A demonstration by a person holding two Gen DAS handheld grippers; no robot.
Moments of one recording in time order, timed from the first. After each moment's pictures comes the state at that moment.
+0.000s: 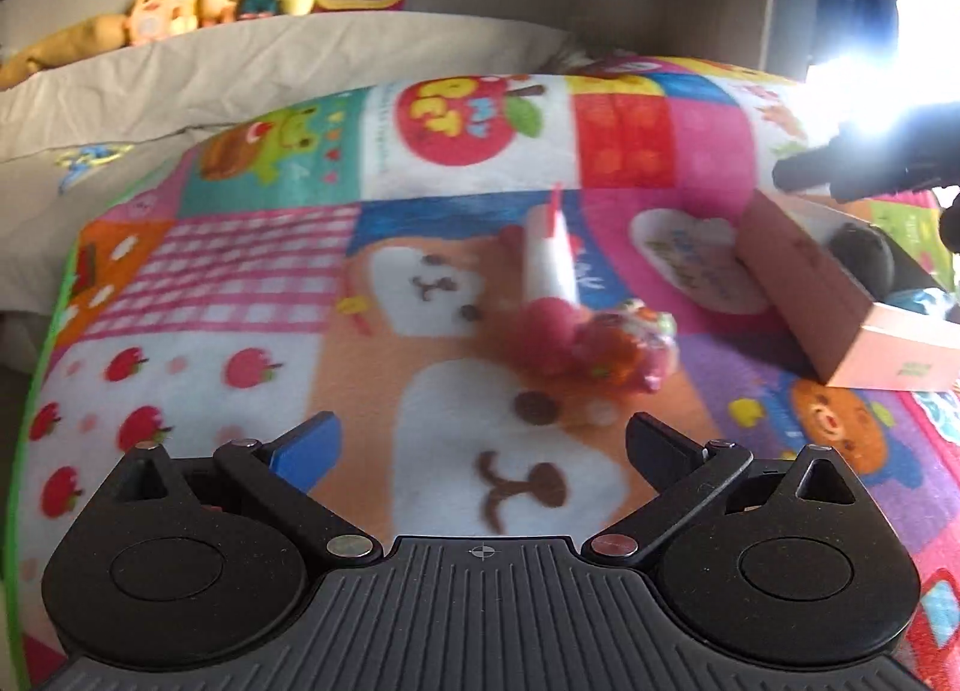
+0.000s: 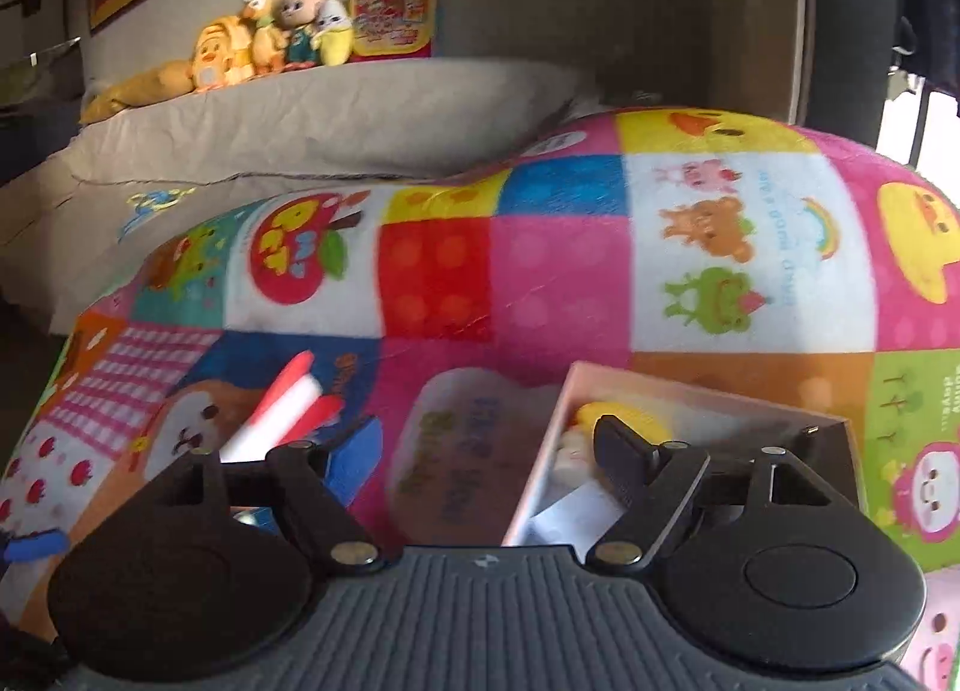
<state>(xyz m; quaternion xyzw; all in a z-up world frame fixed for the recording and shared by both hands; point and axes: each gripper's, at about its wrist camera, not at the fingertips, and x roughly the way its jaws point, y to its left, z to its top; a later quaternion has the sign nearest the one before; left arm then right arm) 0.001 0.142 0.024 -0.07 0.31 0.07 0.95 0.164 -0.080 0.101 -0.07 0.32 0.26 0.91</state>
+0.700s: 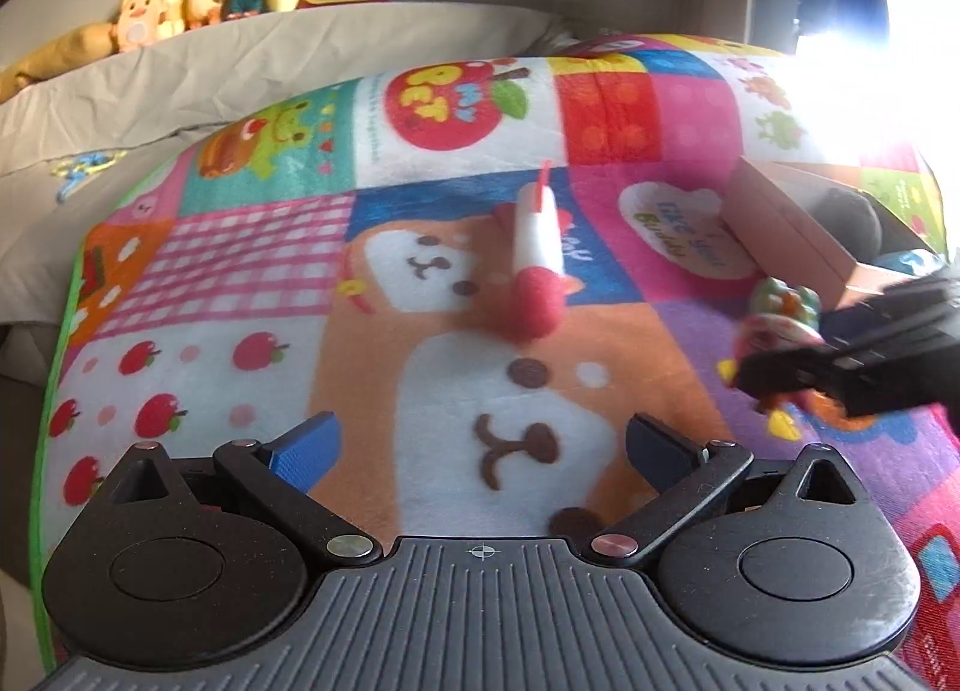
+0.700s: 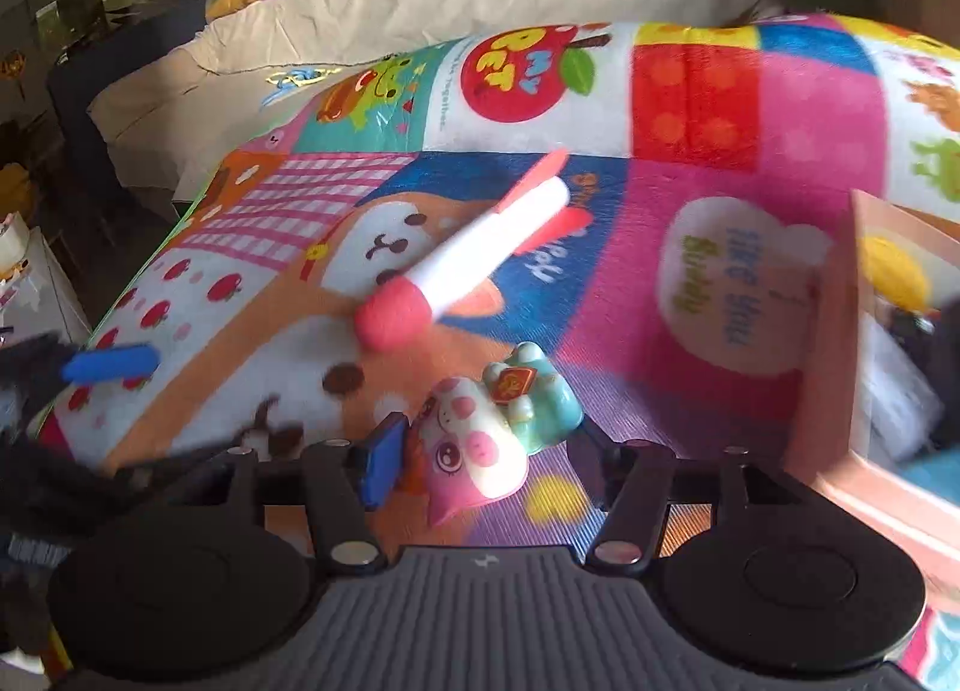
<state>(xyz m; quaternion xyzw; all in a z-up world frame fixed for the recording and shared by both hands) -0.010 0.126 0.029 -0.04 0.32 0.05 0.94 0.083 -0.055 0.037 -0.10 0.37 0.34 0.86</state>
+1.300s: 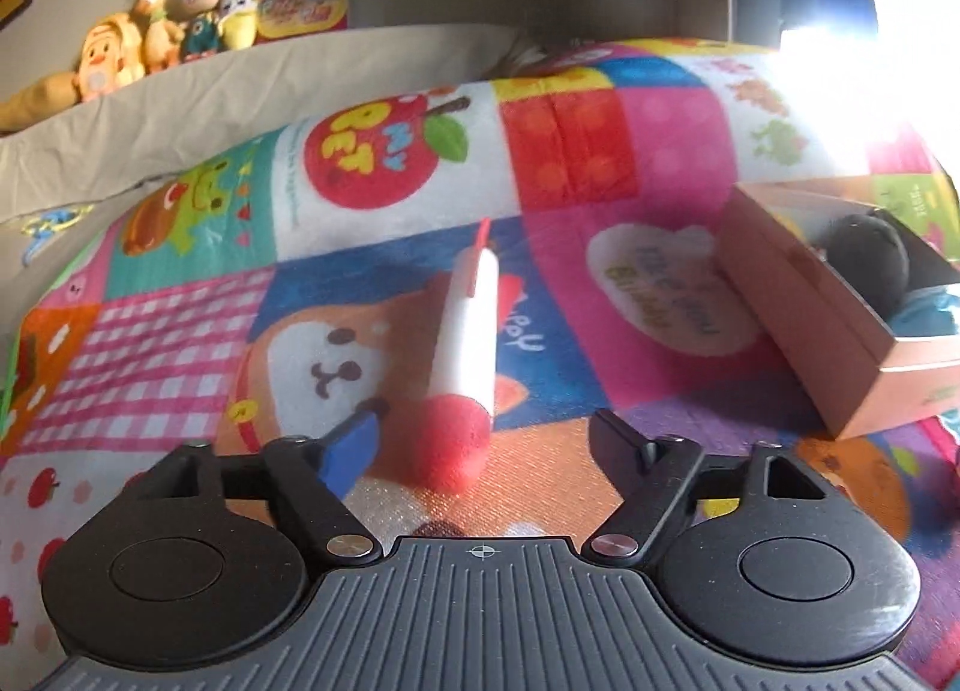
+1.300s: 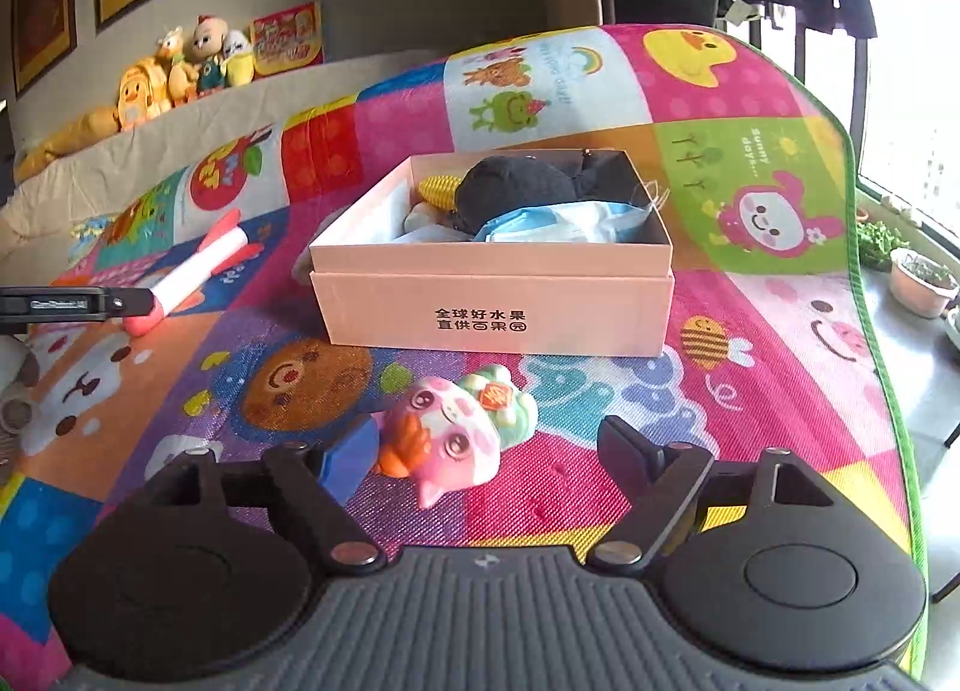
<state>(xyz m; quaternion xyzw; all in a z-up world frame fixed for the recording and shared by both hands) 0.087 0.099 0.027 -0.01 0.31 0.06 0.95 0.003 -0.240 0.013 0.03 0.28 0.13 0.95</state>
